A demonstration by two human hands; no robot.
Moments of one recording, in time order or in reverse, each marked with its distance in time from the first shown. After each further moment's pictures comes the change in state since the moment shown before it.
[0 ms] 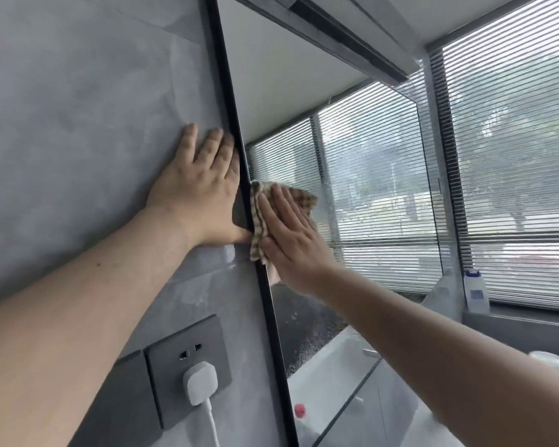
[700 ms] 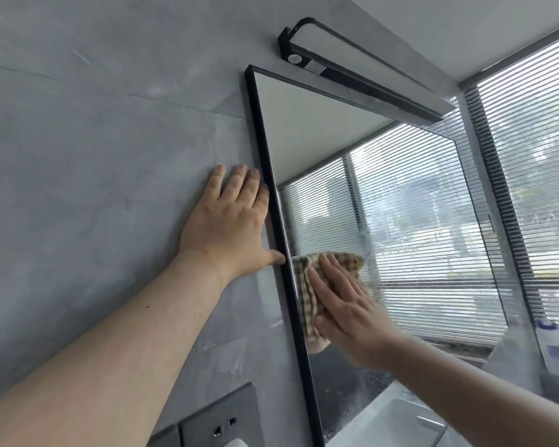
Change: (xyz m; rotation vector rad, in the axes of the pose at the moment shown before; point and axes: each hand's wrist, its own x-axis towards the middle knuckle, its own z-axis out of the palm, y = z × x) left_hand 0.018 -0.028 -0.006 -0.148 0.116 -0.099; right_hand -0.016 0.028 -0.003 -0.087 -0.133 -0.060
